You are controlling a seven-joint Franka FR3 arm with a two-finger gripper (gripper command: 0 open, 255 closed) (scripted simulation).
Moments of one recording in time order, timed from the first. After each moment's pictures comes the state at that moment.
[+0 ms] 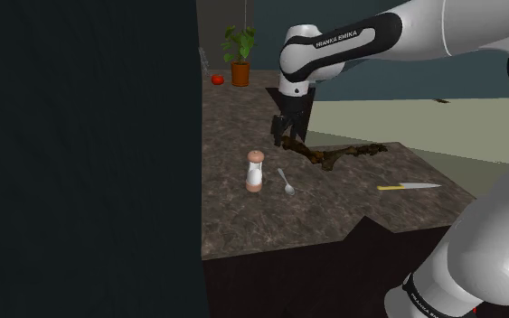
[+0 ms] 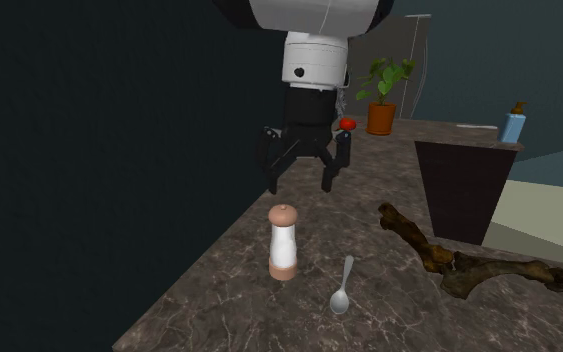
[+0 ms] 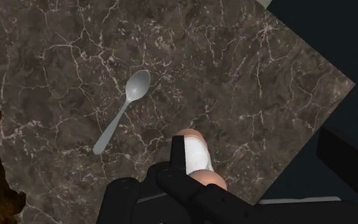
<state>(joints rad) -0.02 -0.01 -0.06 -2.00 0.10 1.91 -0.21</state>
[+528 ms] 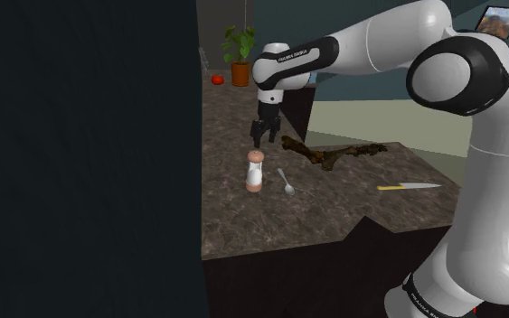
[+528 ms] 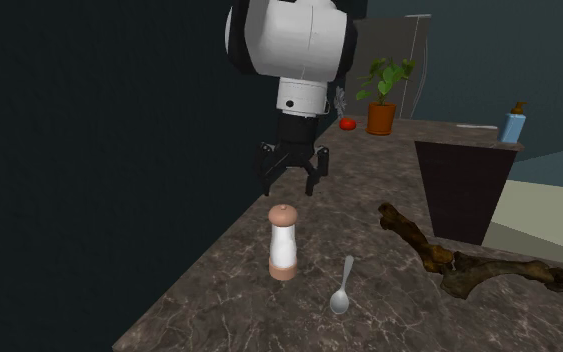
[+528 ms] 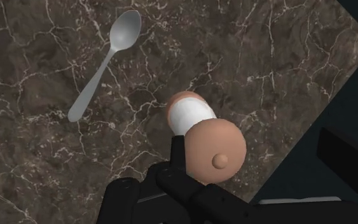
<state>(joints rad) -0.03 0.34 -0.06 -1.68 0.17 1.90 -0.27</state>
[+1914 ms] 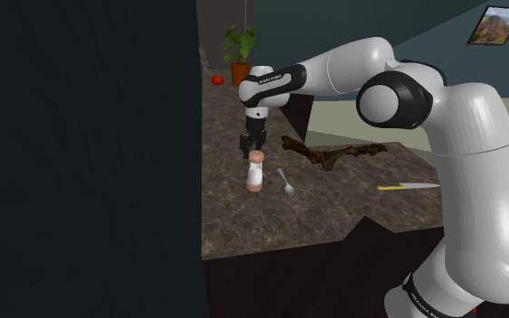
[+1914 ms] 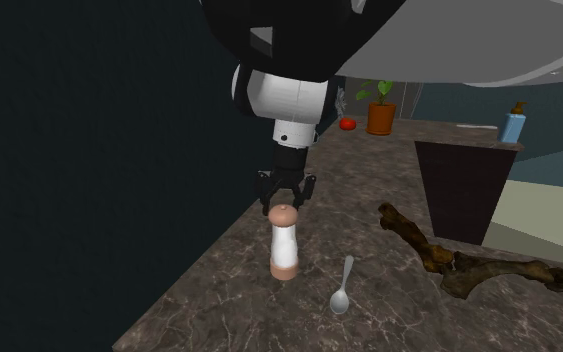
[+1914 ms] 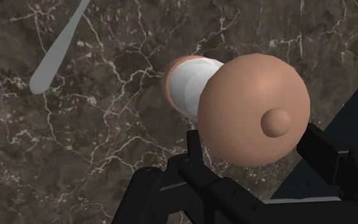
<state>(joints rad) -0.05 0.62 -0.04 -1.43 0.21 1.92 -0.30</state>
